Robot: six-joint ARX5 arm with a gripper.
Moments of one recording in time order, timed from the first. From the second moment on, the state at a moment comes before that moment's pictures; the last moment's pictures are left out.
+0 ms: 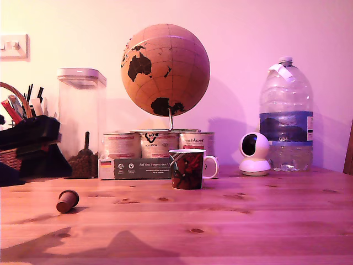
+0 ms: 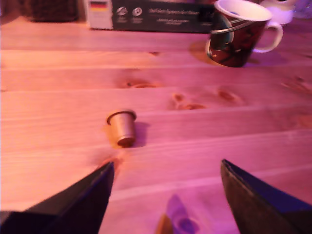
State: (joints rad) arm -0.68 1.20 0.11 0.68 -0.35 -0.39
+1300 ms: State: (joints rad) arm -0.51 1.76 0.24 1.07 -0.21 -0.25
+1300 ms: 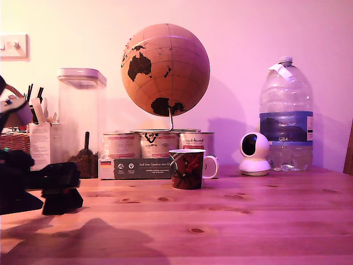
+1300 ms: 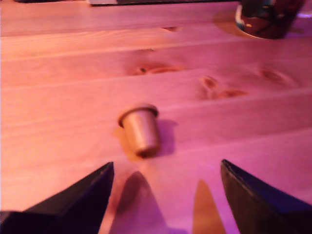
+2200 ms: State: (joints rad) arm -0.43 1.91 0.36 1.14 -0.08 -0.18
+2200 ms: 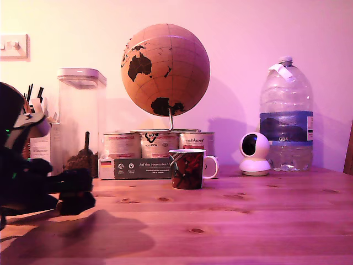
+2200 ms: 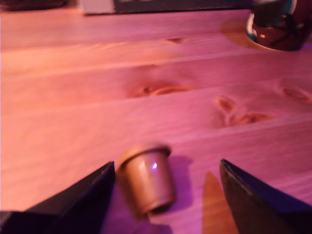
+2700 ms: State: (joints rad) arm -0.43 1.91 0.36 1.13 -0.06 -0.18
